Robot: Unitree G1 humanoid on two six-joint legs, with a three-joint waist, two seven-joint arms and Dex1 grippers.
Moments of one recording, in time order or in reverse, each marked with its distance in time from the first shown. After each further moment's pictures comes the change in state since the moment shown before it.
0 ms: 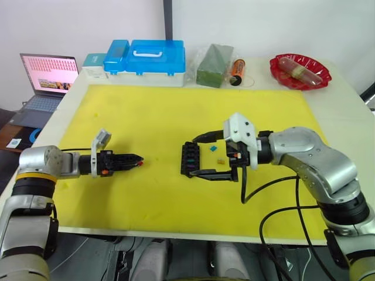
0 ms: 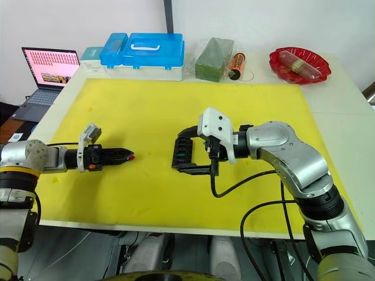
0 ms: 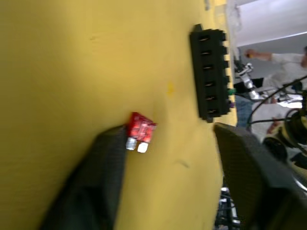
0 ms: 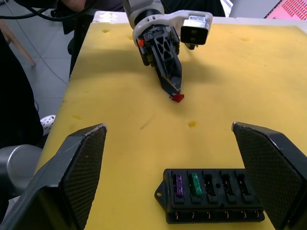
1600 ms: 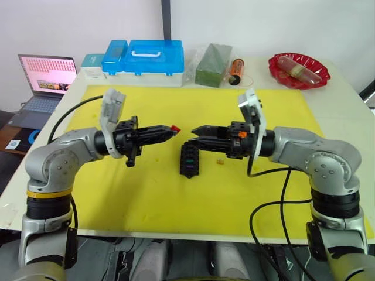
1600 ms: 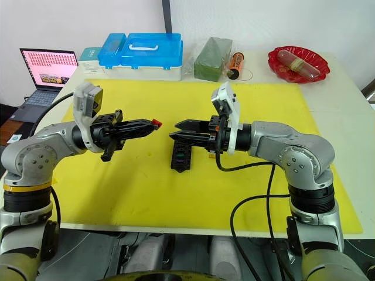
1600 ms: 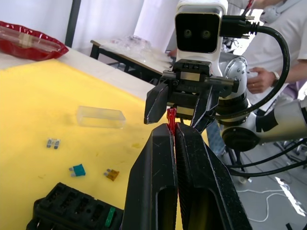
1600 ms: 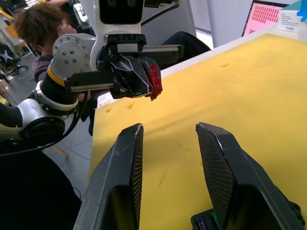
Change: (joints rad) left arm 0.102 -0.193 0.196 -0.757 -0.223 -0.370 0.086; right arm -0.033 0.163 -0.230 0.074 0.422 0.332 -0.290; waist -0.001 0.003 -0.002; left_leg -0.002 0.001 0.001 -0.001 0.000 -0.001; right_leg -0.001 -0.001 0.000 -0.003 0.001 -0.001
